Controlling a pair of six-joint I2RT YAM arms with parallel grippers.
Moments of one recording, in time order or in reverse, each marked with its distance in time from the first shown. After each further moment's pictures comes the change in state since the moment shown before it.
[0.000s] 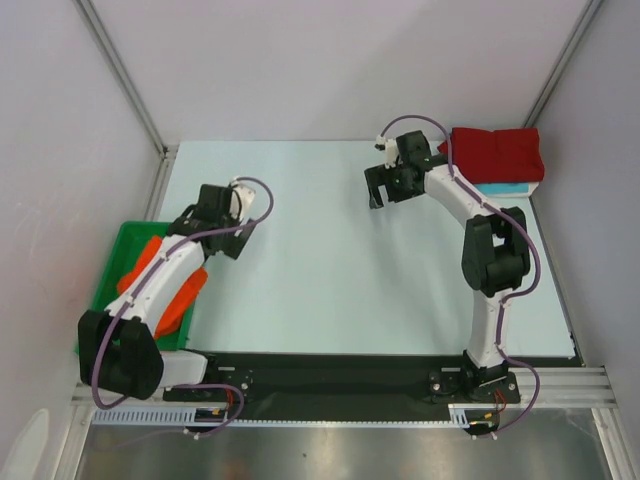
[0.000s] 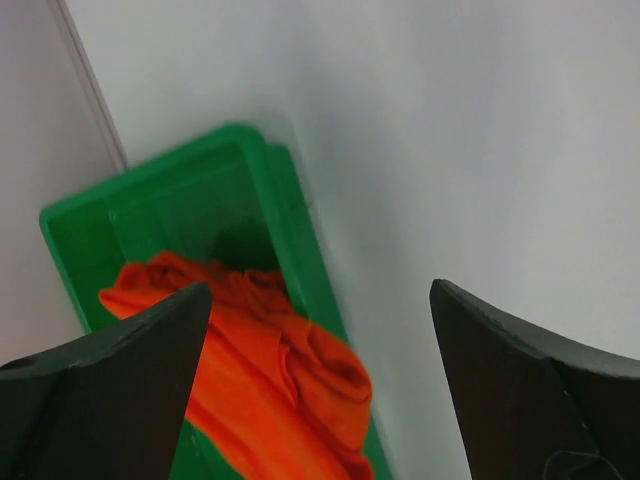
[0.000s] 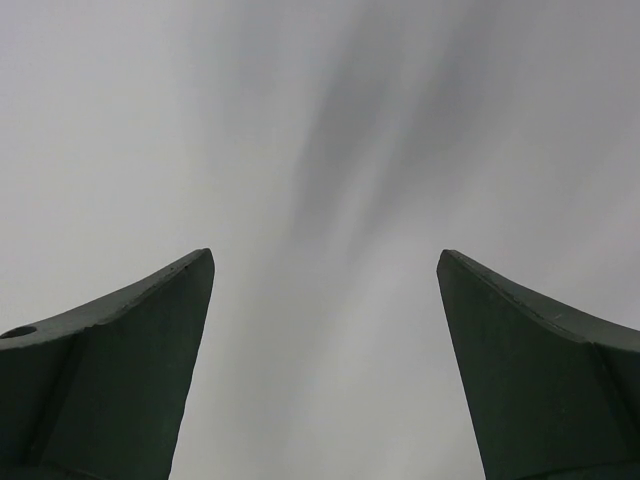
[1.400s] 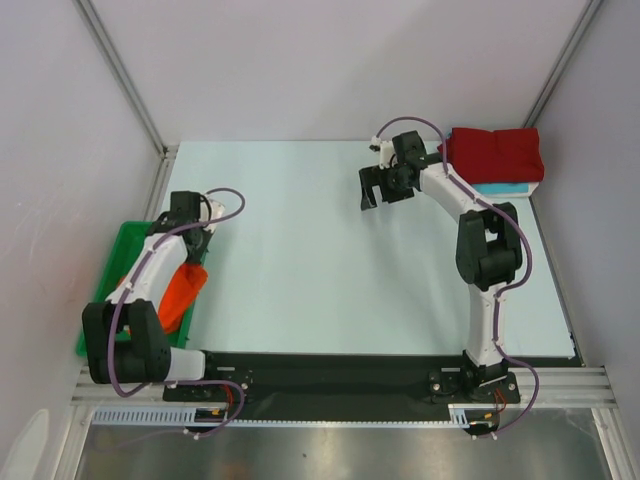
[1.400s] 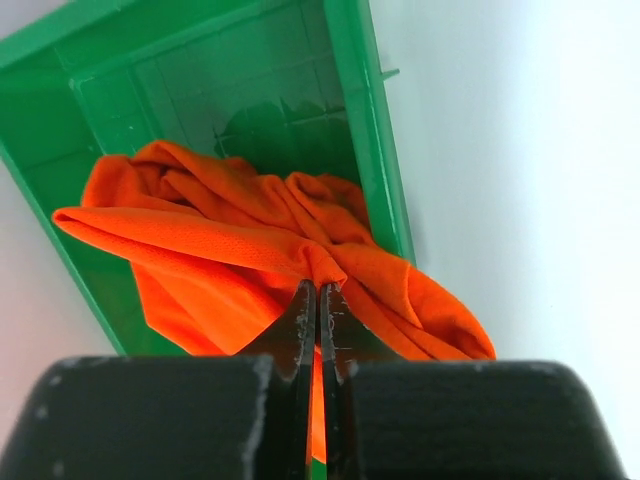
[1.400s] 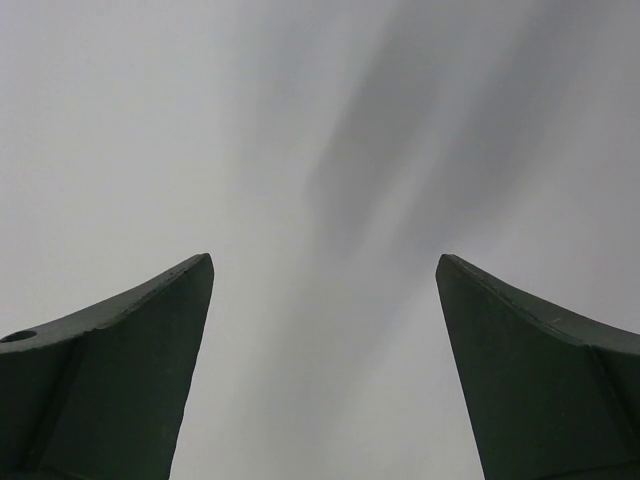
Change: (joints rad) left arm 0.277 0.032 -0.113 -0.063 0.021 0.130; right arm 0.000 0.072 0.060 -0.019 -0.142 0.030
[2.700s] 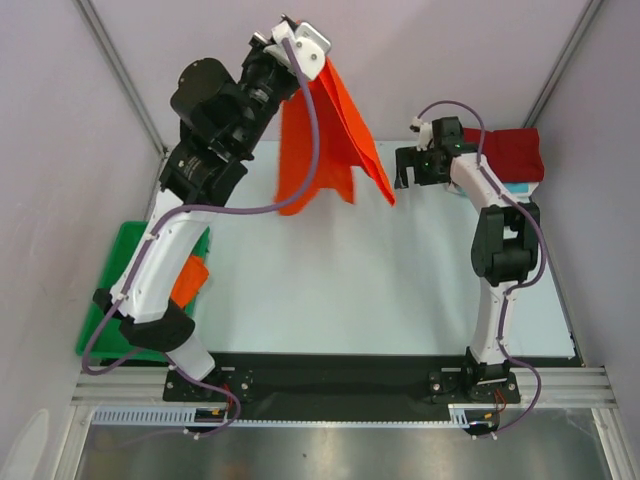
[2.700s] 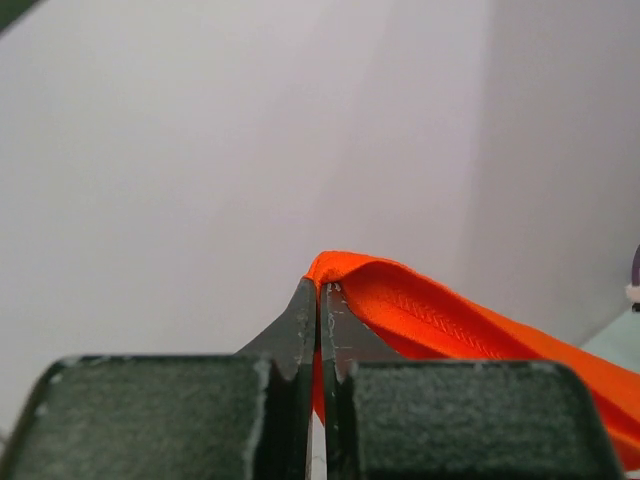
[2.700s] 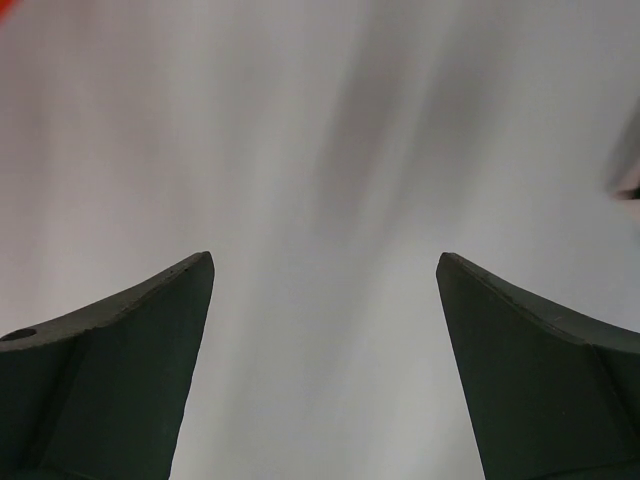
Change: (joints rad) left arm -0.742 0.282 1.363 0.327 0.060 0.266; right arm -0.170 0.009 0.072 0.002 0.069 -0.019
